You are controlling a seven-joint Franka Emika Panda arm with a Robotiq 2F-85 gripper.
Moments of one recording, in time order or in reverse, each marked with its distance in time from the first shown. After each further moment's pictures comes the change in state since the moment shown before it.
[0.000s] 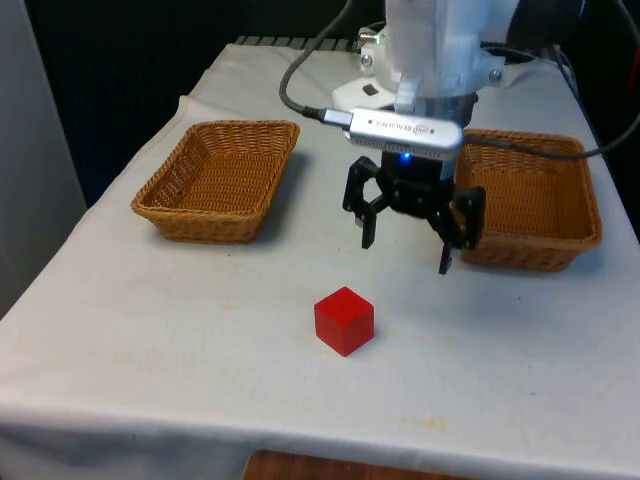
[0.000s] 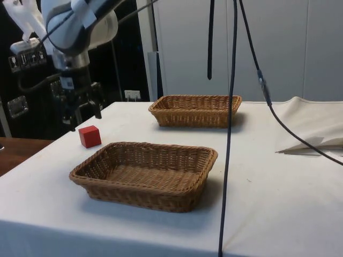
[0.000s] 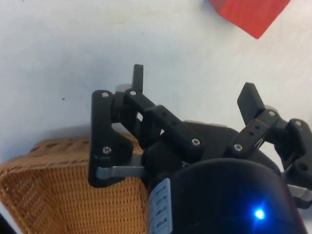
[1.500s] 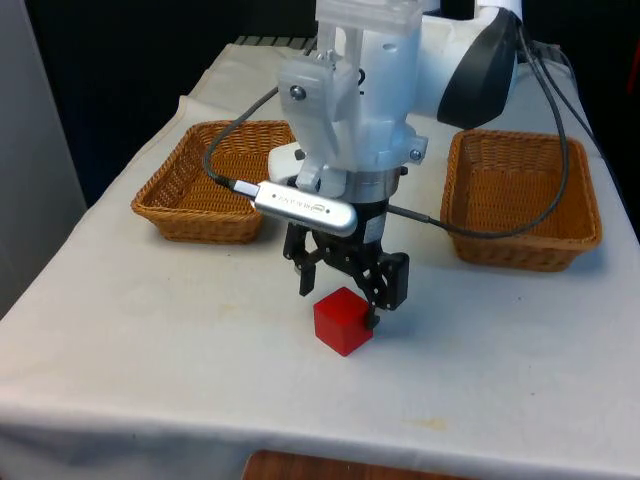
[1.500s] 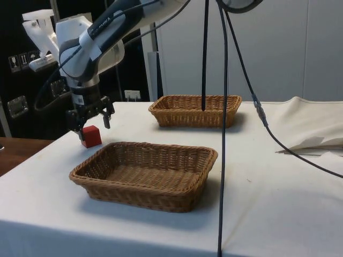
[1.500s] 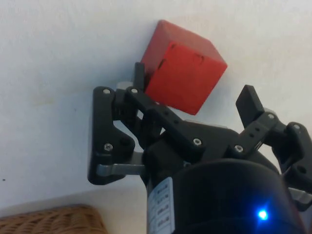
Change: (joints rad) arm -0.077 0.198 -0.052 0.163 0.050 0.052 0.041
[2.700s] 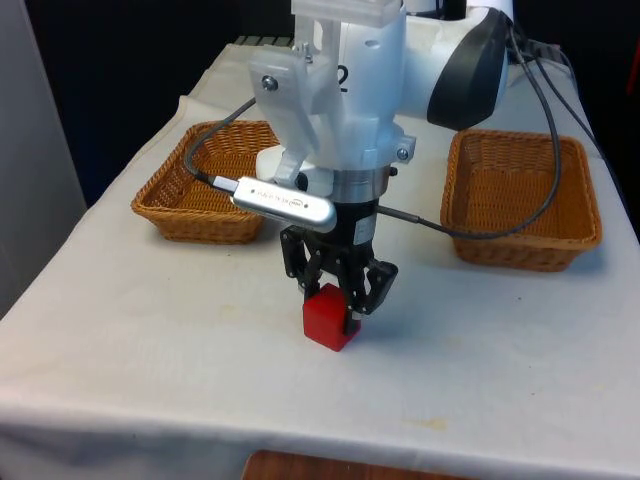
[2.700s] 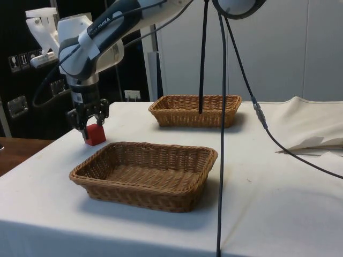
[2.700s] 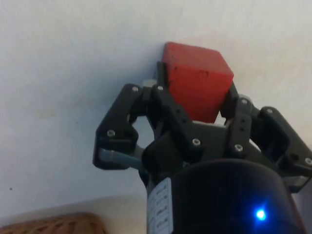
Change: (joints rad) arm -0.018 0.030 -0.011 0.053 0.046 0.001 -0.024
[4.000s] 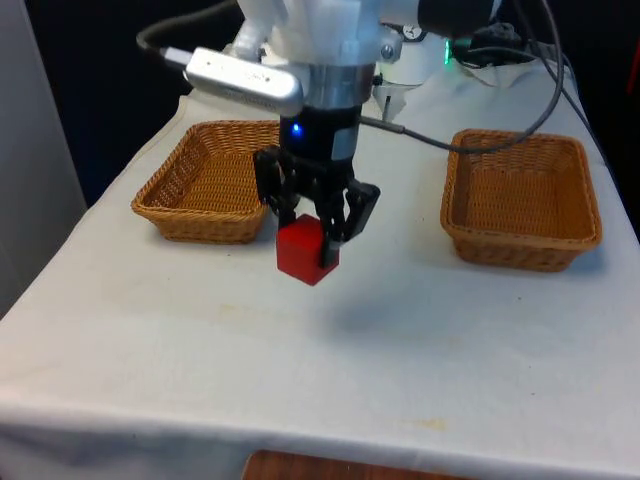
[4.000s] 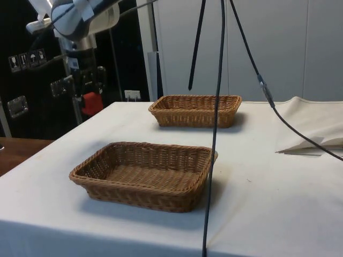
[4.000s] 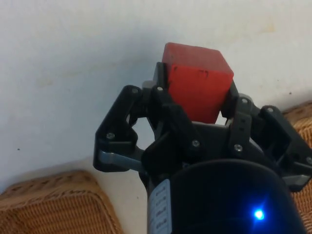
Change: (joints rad) arm 0.029 -0.120 -0.096 0.006 0.000 -0.142 -0.024
